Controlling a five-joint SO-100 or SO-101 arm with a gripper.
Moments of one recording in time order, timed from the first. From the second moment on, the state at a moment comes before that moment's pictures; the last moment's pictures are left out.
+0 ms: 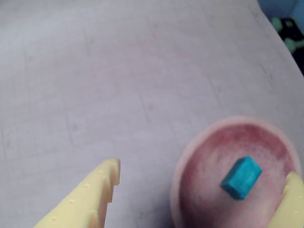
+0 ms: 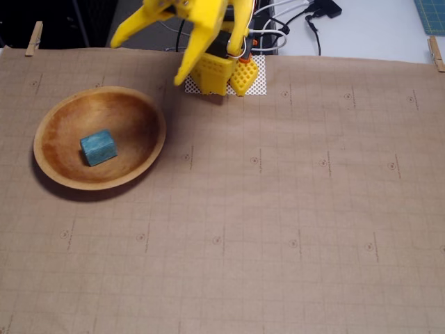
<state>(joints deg) 14.6 145.6 101.1 87.0 90.4</state>
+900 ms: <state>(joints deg) -1.2 173.2 121.3 92.3 90.4</state>
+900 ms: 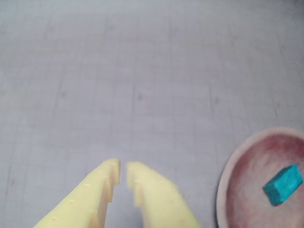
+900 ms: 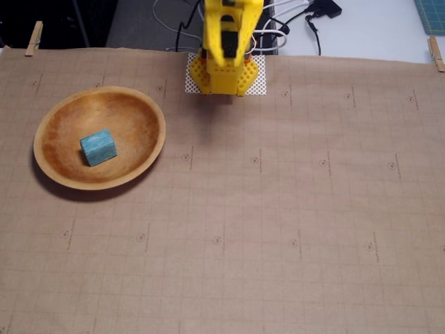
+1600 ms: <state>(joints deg) -1.1 196.6 154.2 92.3 90.4</state>
